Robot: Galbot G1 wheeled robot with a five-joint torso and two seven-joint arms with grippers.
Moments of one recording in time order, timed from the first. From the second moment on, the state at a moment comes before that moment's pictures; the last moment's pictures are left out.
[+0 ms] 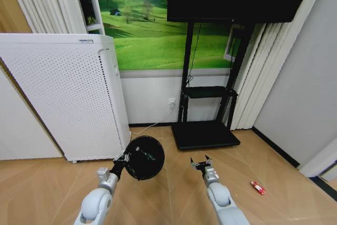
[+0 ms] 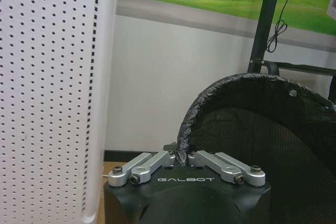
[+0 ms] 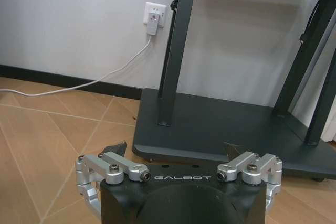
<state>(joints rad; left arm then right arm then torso) 1.44 -1.31 -0.56 -1.98 -0.39 0.20 0.08 -1.23 1.35 0.45 1.55 0.04 -0.18 0.03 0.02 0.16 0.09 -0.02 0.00</state>
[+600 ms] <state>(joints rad) 1.48 -1.32 -0.59 -2.03 -0.39 0.20 0.08 -1.26 1.34 0.43 1.61 0.08 -0.18 0.02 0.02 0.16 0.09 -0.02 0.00</state>
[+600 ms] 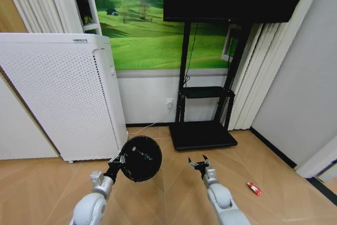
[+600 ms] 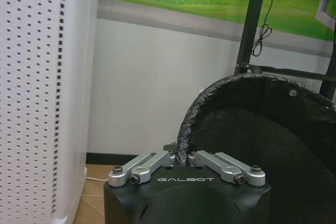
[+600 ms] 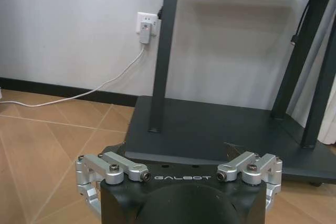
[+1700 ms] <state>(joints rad) 1.36 -1.27 -0.56 -2.00 -0.41 0.15 0.16 -1.17 1.36 0.37 1.31 0.17 -0.30 -0.27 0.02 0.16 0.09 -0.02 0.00</state>
